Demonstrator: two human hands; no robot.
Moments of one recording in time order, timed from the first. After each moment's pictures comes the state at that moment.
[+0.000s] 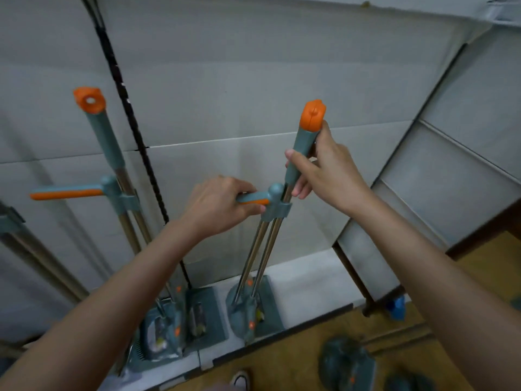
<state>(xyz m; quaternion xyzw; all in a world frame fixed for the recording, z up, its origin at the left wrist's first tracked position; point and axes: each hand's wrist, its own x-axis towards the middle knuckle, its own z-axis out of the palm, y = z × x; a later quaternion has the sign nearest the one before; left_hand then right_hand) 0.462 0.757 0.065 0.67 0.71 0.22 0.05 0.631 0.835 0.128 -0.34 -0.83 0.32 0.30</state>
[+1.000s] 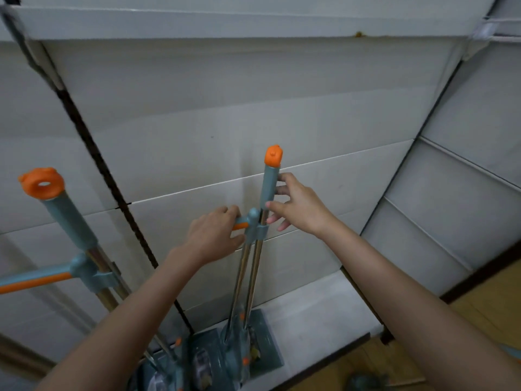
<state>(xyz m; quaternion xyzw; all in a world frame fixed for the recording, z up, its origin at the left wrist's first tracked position) 0.402 0.850 0.041 0.62 0.77 0.10 0.05 0.555 0.935 0.086 -0.39 -0.78 0.45 0.21</state>
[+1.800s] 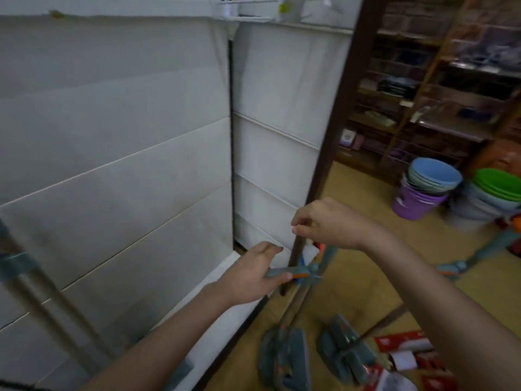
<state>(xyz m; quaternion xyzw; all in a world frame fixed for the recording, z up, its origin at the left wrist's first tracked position) 0.787 0.895 0.003 0.84 0.47 0.12 0.26 0.954 0.909 0.112 -0.55 -0.83 0.11 -0.02</state>
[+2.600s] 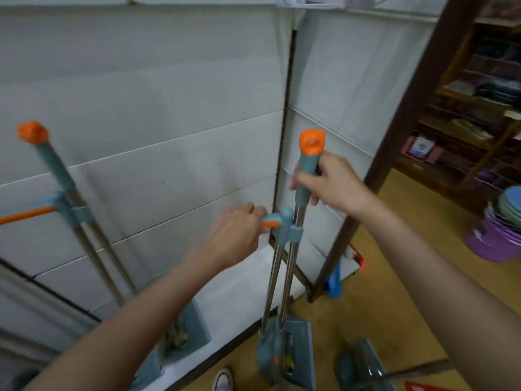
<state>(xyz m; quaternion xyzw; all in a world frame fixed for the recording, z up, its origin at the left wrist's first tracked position) 0.783 0.919 0.052 0.78 0.62 0.11 0.00 0.952 0.980 0.123 -0.48 -0.78 0.28 0.29</state>
